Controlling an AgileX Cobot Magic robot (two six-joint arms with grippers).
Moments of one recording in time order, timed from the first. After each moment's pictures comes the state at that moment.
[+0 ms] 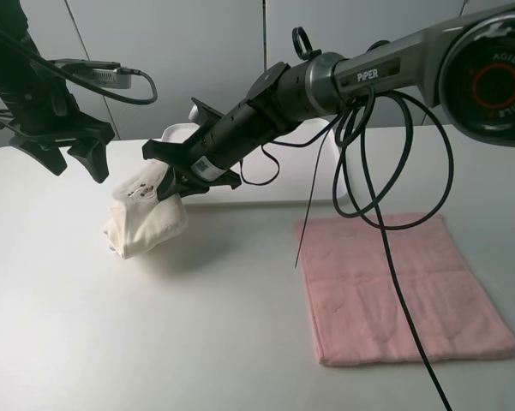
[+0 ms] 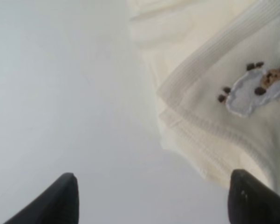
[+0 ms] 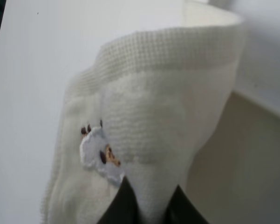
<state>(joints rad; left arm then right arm) -0.19 1.84 -1.41 0.00 1.13 0.07 0.63 2.36 -1.70 1.08 0.75 -0.46</state>
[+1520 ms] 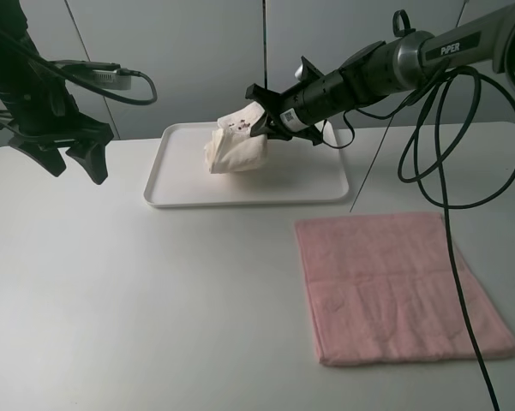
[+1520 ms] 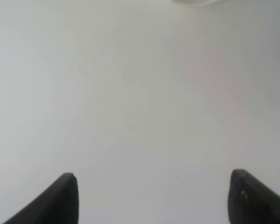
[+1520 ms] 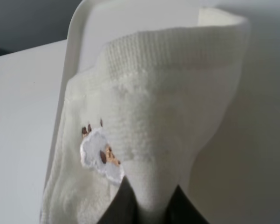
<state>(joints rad) -0.19 1.84 -1.41 0.00 1.14 0.08 0.33 2.36 -1.70 1.16 0.57 -0.50</state>
